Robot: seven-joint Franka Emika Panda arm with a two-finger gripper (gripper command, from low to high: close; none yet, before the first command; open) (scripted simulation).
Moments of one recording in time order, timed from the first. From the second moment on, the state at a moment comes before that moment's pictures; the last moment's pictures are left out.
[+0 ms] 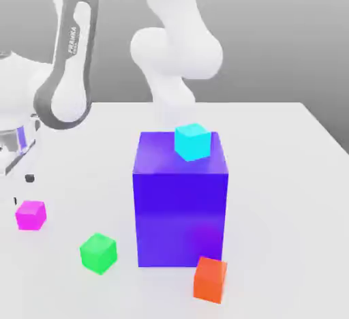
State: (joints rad) arm -0.69 0.22 -0.20 -2.67 0.17 2.89 1.39
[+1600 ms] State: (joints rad) arm -0.41 -0.04 0.01 -2.73 -0.02 2.70 2.39
